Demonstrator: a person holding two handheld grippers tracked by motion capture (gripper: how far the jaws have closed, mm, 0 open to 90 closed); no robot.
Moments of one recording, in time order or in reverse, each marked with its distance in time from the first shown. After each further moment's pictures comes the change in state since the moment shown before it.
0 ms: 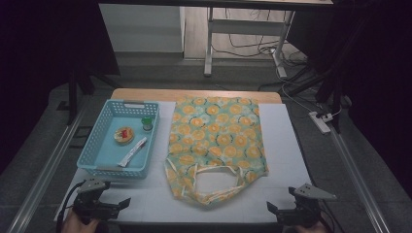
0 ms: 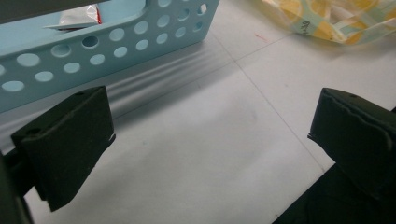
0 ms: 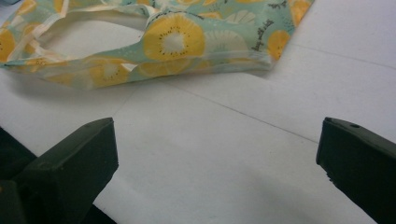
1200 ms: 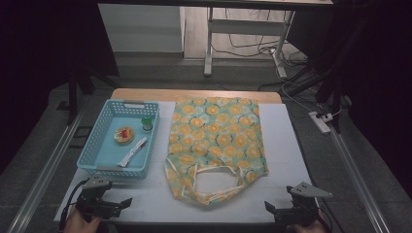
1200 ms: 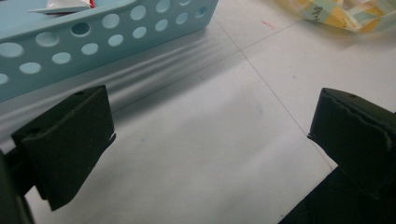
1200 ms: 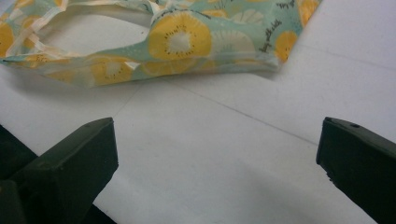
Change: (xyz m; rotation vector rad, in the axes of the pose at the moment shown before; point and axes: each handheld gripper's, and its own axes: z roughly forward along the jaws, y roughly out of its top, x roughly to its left) left arm 0.002 0.004 0.008 0.059 -0.012 -0.016; right arm 0.007 0.006 0.003 0.014 -0.011 -0.037
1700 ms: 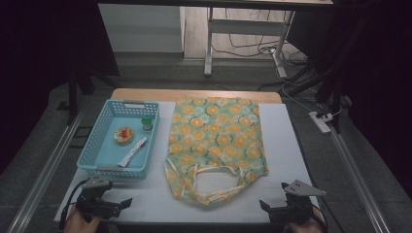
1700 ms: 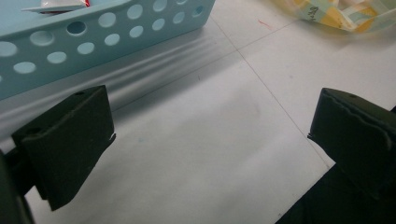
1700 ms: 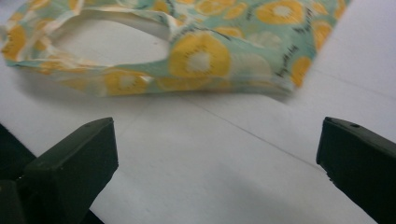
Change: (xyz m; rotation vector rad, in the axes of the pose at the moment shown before) left arm 0.001 0.000 0.000 0.005 -0.016 0.007; right arm 0.013 0.011 0.006 -0.013 0.015 -0.082
